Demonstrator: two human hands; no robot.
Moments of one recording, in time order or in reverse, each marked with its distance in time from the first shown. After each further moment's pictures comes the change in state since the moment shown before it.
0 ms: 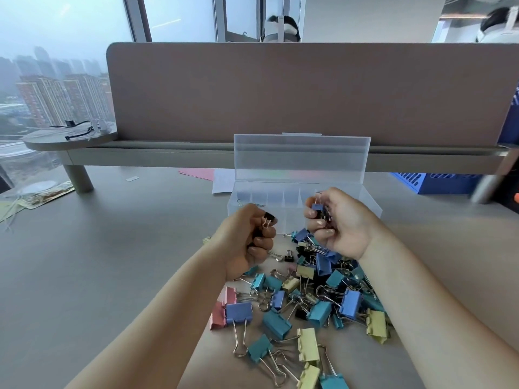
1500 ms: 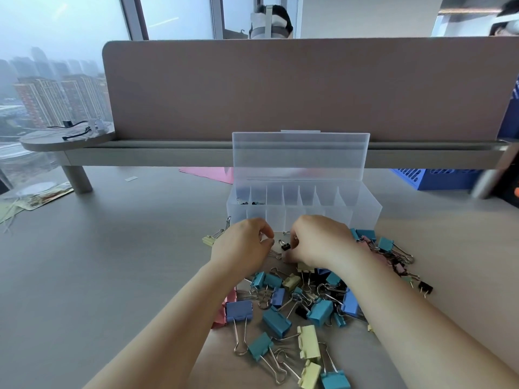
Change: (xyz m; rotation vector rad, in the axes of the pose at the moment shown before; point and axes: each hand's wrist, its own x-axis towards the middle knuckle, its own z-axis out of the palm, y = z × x) left_hand 0.017 -0.024 -0.013 1.471 0.443 0.556; right_hand 0.001 0.032 0.021 -1.847 0.226 -0.253
